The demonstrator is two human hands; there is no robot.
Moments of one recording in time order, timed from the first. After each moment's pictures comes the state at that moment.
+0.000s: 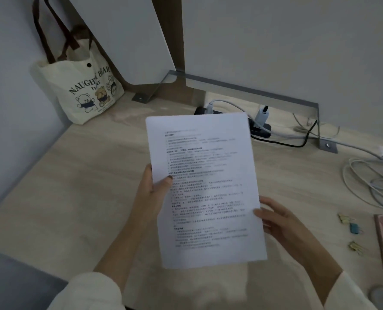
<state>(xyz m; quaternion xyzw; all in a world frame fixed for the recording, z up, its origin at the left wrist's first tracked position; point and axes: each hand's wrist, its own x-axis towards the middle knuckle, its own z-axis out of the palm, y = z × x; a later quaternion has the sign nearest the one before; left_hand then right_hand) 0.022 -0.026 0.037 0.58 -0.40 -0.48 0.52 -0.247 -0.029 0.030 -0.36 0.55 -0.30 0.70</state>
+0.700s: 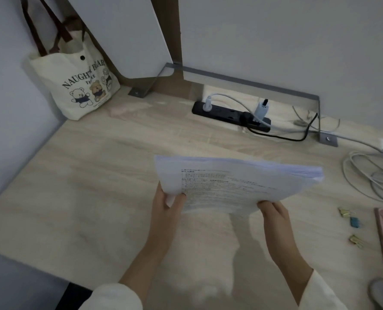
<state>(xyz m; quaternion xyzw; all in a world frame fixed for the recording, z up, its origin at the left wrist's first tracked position) -0.017 -0.003 0.015 0.58 -0.36 -0.45 0.57 -0.215 -0.021 0.008 -0.36 0.65 -0.44 0.51</state>
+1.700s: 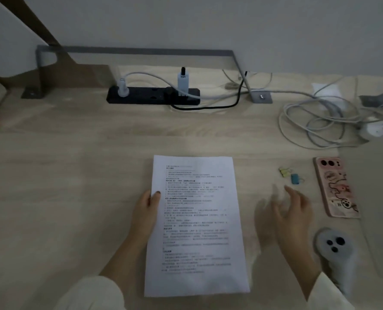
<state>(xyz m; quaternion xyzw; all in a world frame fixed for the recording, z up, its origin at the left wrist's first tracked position) -0.120 -0.051 -0.079 0.72 -0.41 -0.52 0.24 -0.391 0.013 -0.075 -0.38 0.87 -0.25 0.16</state>
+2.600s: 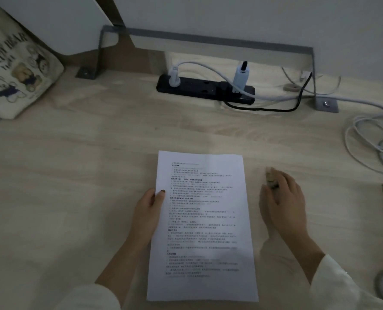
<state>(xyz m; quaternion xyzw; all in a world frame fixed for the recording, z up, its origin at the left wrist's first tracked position) -0.039 -0.053 -0.087 0.73 -0.36 -0.50 0.29 -0.320 -0.068 -0.100 -0.60 0.76 -0.20 0.16</state>
